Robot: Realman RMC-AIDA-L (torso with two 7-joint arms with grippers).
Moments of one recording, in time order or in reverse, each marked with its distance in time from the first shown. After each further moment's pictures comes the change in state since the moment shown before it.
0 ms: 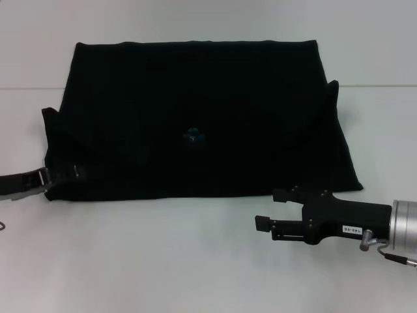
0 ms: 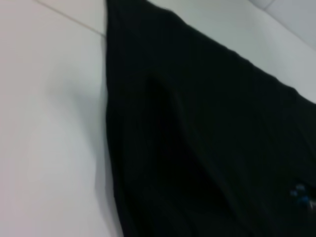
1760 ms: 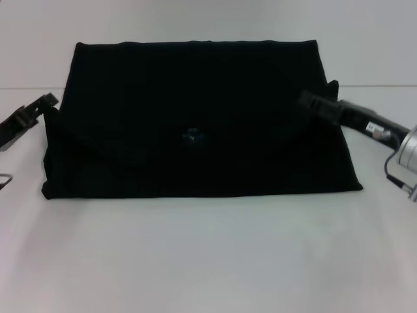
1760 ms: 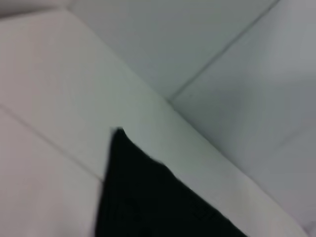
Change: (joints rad) left arm -0.018 -0.025 -0.168 -0.206 -0.507 -0.220 0.355; right arm 0.119 -0.006 0.308 0.107 0.189 0.304 0.156
